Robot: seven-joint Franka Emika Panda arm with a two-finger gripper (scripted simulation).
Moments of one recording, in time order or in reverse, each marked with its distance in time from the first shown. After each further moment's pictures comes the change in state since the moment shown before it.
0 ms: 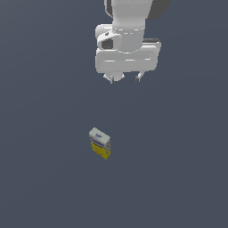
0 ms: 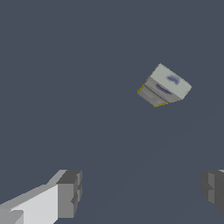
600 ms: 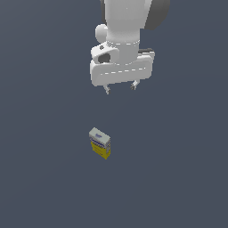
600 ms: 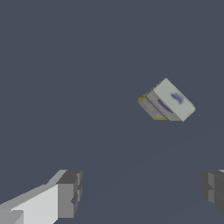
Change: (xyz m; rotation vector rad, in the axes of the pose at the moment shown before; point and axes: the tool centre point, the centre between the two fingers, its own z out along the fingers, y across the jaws) arm 0.028 0.018 0.021 -0.001 -0.013 -0.168
